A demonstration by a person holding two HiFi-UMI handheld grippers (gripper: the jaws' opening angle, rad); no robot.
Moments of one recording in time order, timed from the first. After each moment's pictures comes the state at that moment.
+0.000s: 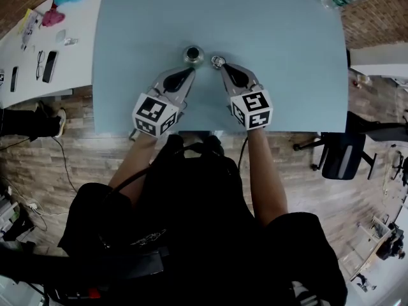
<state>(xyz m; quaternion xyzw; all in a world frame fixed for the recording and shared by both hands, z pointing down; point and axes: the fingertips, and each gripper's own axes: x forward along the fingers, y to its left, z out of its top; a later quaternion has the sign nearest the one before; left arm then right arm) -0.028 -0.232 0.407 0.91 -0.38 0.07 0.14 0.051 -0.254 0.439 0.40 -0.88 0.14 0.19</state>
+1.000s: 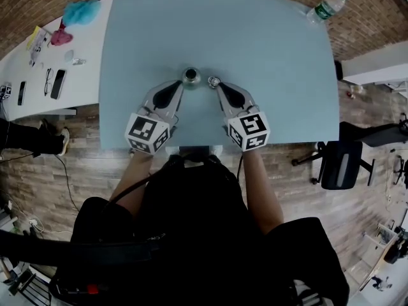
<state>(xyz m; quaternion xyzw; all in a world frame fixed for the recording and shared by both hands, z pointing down) -0.058 -0.237 0.349 0.90 -0.42 0.03 0.10 0.045 -0.242 0.381 0.42 -0.89 0.11 0.13</state>
